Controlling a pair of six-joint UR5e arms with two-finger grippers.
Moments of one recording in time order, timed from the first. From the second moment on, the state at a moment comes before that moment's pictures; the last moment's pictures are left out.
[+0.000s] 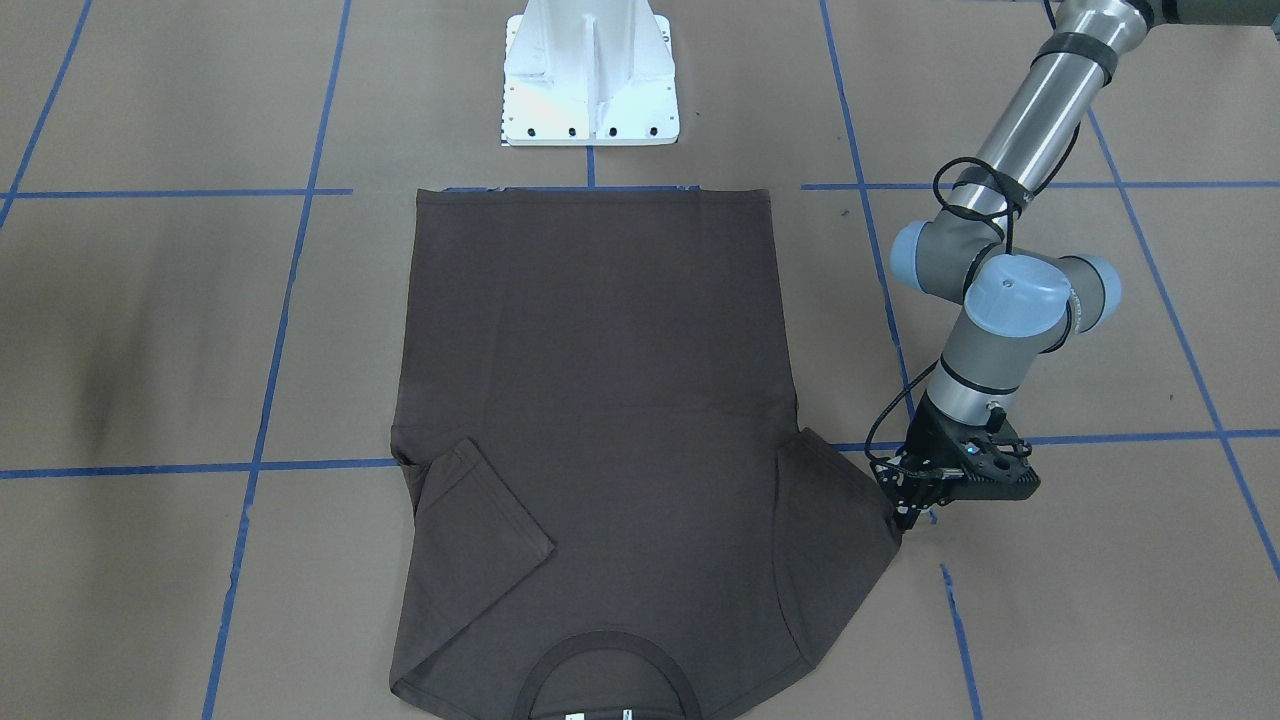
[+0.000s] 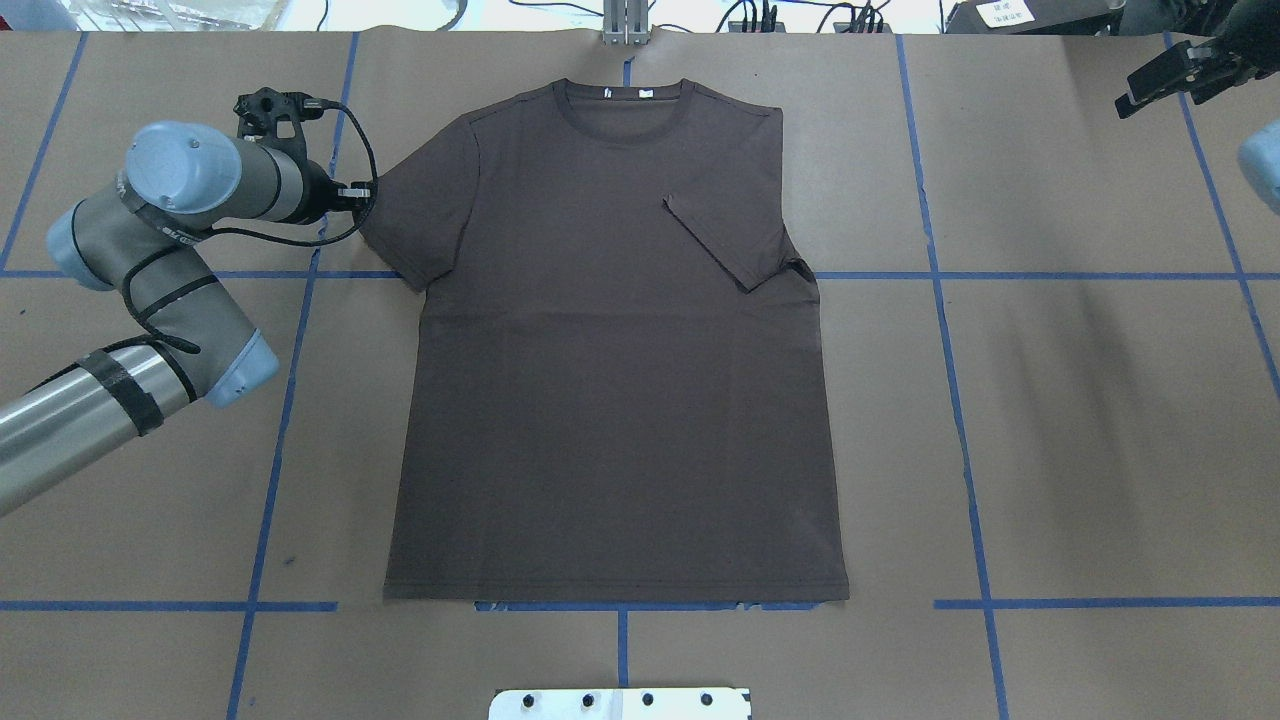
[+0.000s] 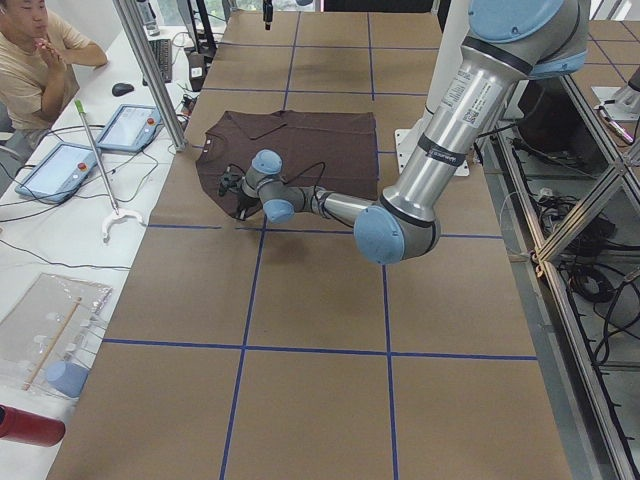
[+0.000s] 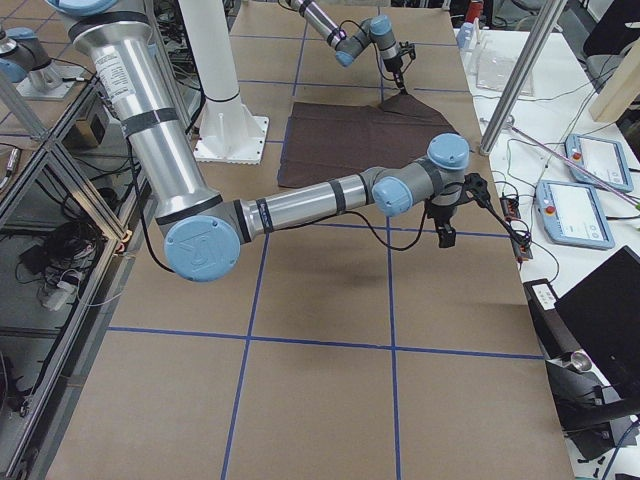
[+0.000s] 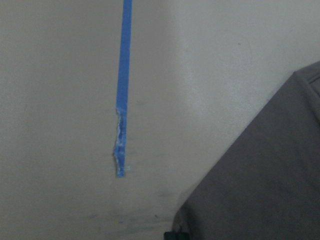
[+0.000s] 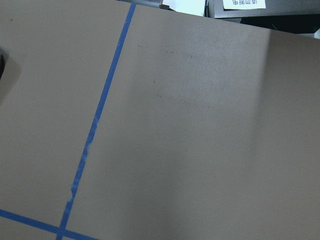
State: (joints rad) left arm -0.84 -2.12 -1.17 -2.42 -1.76 -1.07; right arm 1.32 -1.19 1.47 -1.31 2.31 0.31
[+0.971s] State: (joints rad) left arm -0.74 -2.40 -1.15 -2.11 -1.75 -1.31; right arm 1.32 -1.19 1.46 -1.31 2.31 0.32
